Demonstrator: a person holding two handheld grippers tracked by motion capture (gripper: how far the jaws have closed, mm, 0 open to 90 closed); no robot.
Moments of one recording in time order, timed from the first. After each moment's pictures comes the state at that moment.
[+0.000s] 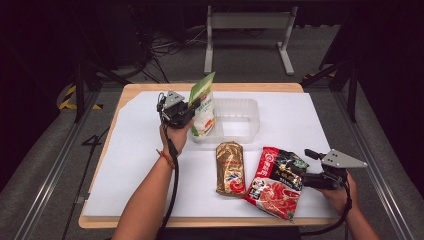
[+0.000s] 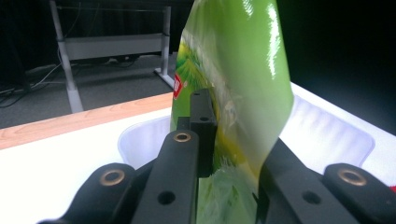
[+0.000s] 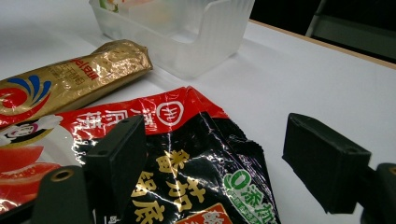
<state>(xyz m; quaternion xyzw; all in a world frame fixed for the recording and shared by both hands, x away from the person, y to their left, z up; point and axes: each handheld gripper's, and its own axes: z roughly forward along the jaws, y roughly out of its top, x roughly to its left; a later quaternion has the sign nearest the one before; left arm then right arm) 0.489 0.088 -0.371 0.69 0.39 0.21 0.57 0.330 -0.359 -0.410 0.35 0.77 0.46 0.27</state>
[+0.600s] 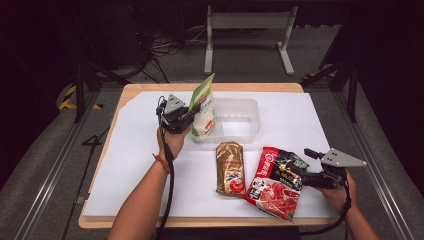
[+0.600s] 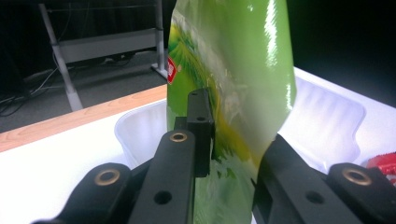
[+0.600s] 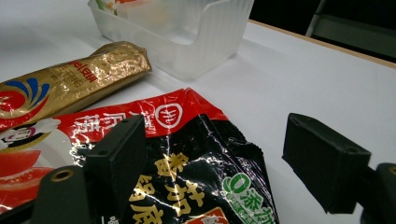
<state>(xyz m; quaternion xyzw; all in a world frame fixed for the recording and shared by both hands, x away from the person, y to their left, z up) 0.478 0.092 -0.373 0.72 0.35 0.23 0.55 0.333 -0.358 -0.410 0.35 0.77 0.46 0.26</state>
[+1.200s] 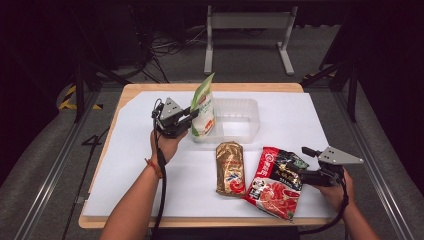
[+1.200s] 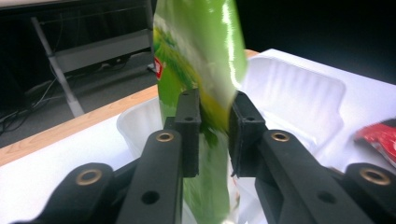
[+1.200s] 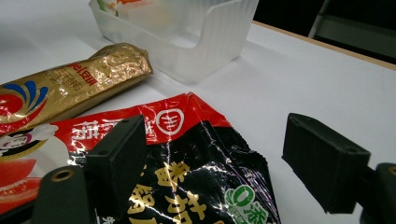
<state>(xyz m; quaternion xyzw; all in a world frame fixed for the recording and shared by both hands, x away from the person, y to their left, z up) 0.455 0.107 -0.364 0.75 0.31 0.24 0.54 0.339 -0.353 -0.409 0.34 0.78 0.46 0.26</state>
